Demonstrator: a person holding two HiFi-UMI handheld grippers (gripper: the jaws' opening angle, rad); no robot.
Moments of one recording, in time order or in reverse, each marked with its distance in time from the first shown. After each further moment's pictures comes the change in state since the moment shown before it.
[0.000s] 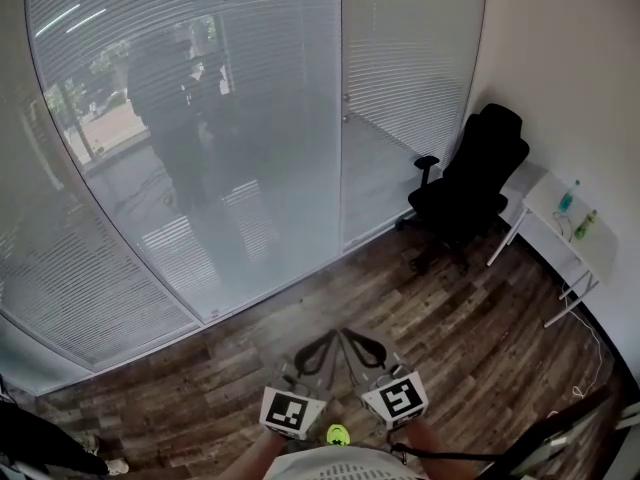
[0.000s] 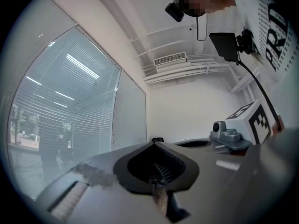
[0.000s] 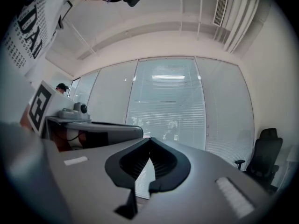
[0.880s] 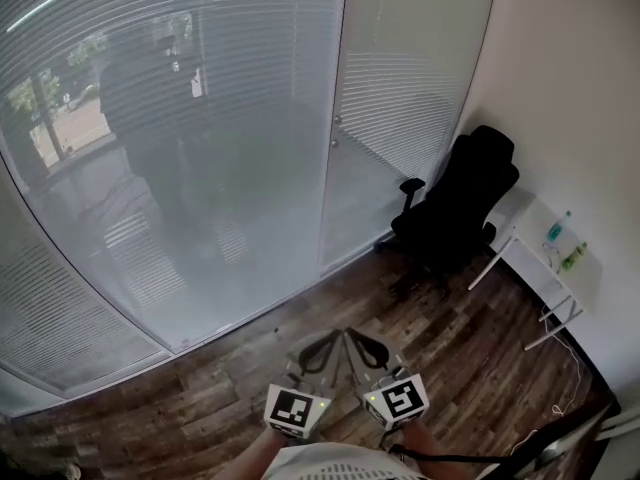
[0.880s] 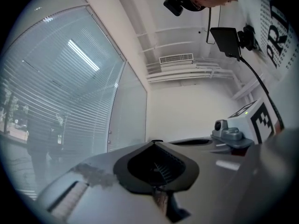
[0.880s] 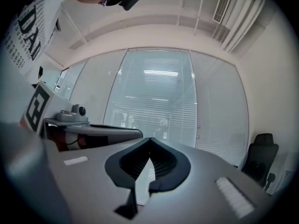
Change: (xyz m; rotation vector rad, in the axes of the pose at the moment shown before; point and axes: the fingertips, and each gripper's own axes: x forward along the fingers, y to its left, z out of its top) left arm 0.184 0.140 -0.032 -0.044 0.003 -0.089; right arm 0.165 -0.162 -0.019 0.012 0.042 -0.131
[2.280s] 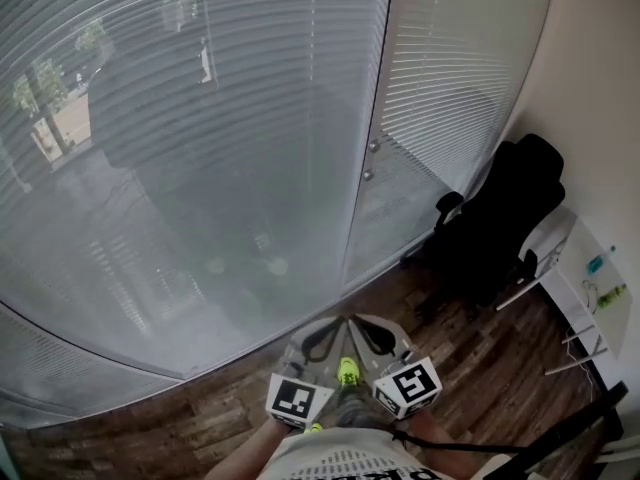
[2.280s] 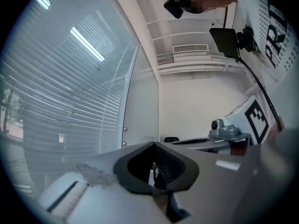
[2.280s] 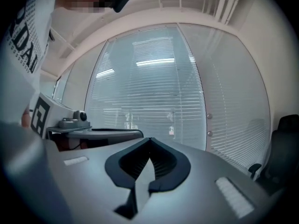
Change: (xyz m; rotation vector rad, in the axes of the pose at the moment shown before) left arm 0.233 0.255 -0.043 -0.011 0.032 0.048; right arm 0.300 -0.175 -0.035 0.098 0.045 0.113
